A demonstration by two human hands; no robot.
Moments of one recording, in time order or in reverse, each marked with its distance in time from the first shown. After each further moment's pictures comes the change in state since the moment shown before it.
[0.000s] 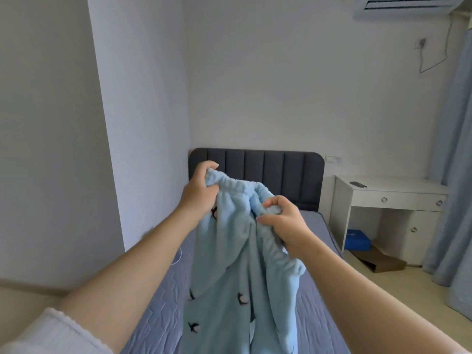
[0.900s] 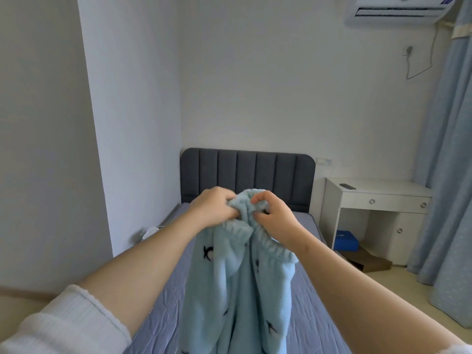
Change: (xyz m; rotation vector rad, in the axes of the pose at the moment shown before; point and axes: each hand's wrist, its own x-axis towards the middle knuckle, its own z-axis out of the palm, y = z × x) left_hand 0.003 0.002 0.028 0.495 -0.396 0.108; right_hand 0.009 -0.009 -0.006 -0.383 -0.077 -0.172
